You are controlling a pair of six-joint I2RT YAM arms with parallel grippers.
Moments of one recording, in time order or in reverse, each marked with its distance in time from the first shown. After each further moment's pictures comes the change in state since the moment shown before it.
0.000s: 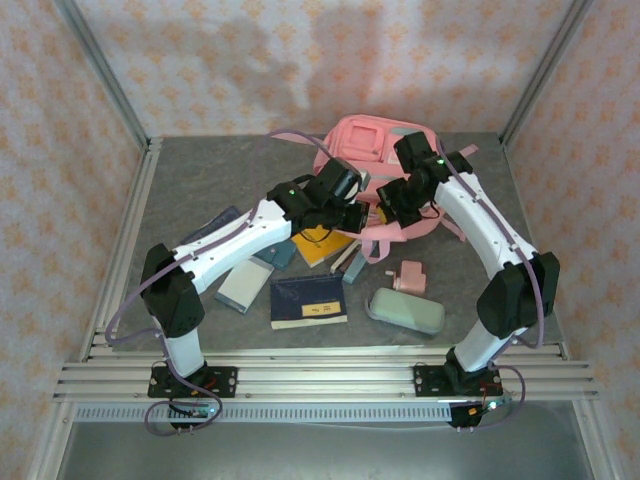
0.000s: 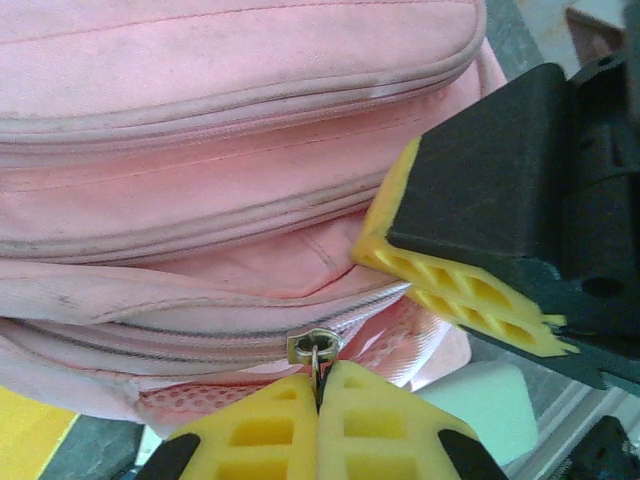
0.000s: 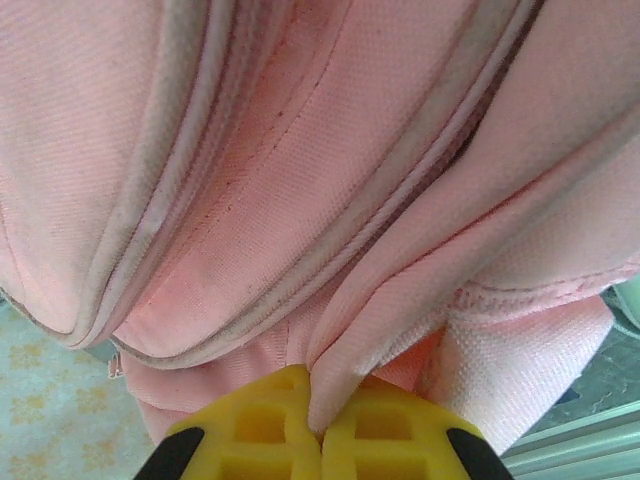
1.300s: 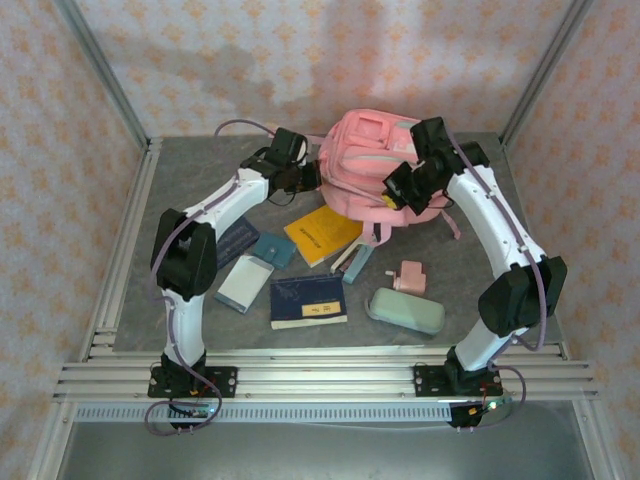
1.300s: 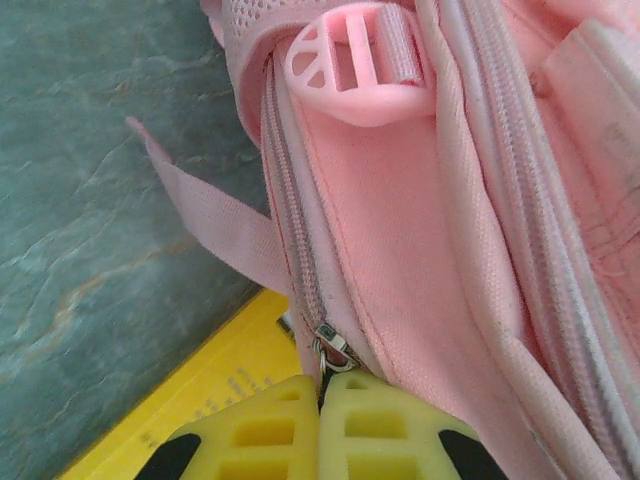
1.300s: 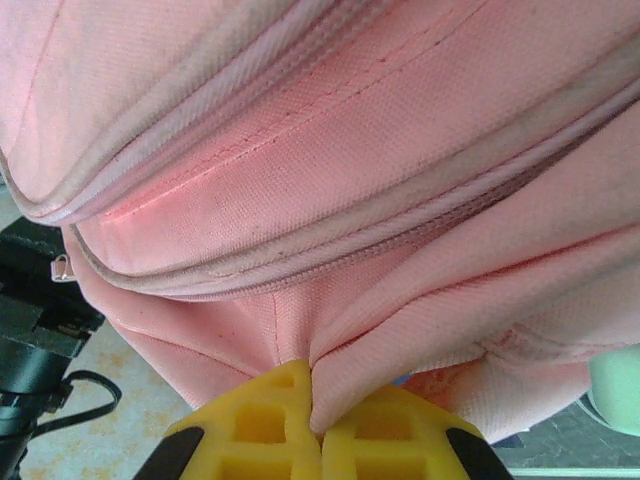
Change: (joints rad) left arm 0.394 0.248 0.047 0.232 0.132 -0.074; right arm -0.071 -0.001 0.100 -0.008 -0.081 -0.377
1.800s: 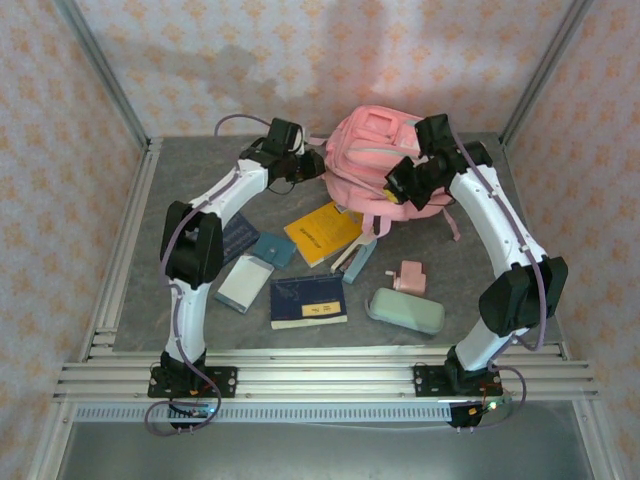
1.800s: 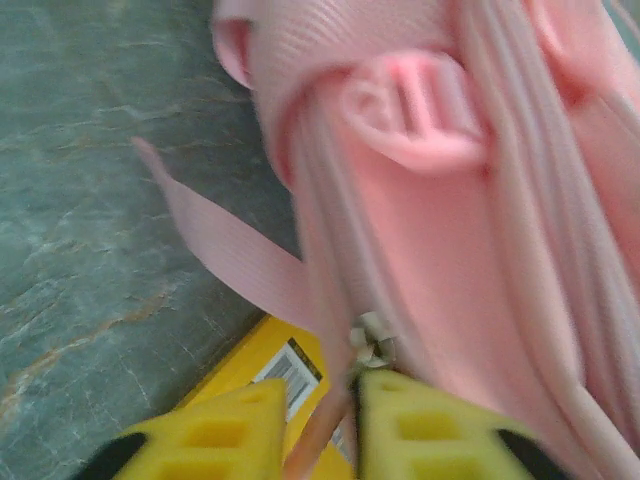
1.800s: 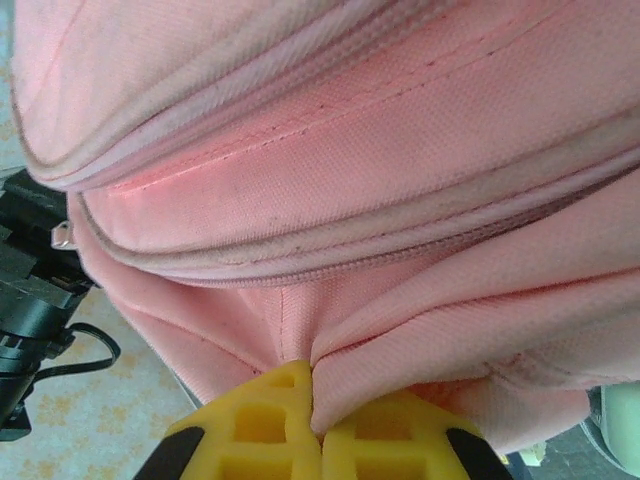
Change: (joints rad) left arm 0.058 0.105 0.127 0.008 0.098 -0.044; right arm -0.019 0.000 -0.009 0.055 -0.014 -0.025
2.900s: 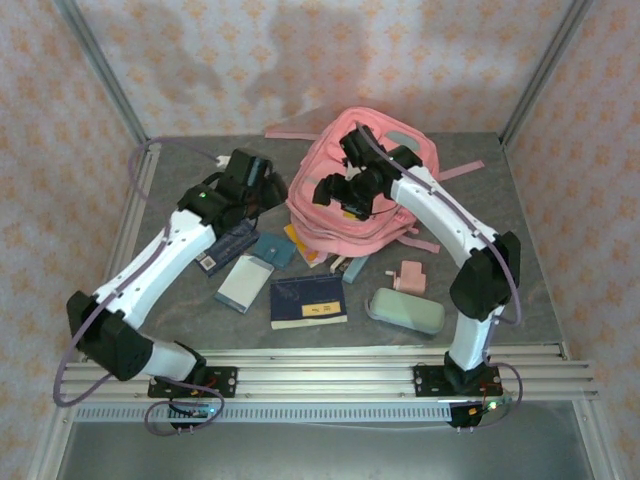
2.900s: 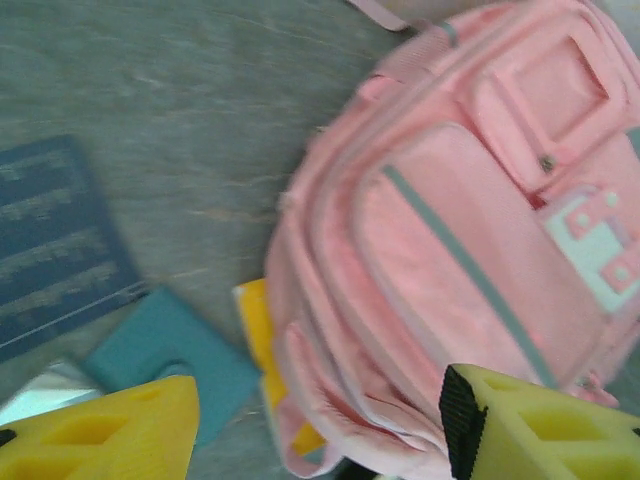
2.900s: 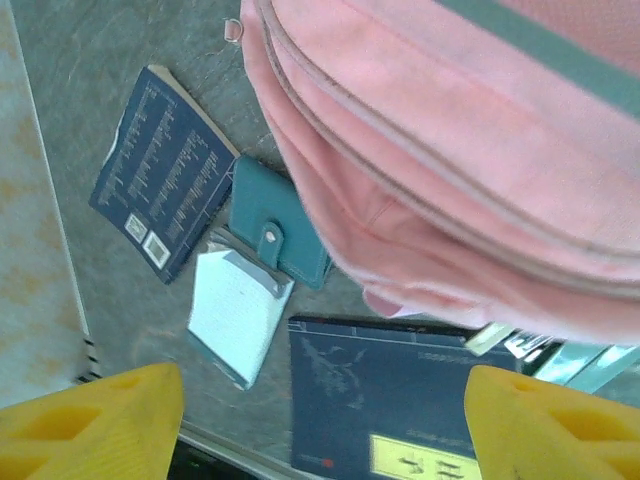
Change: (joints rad) left arm -0.129 -0.760 -0.490 -0.320 -0.534 -0.241; right arm 0.312 0.177 0.127 0.055 0.061 -0.324
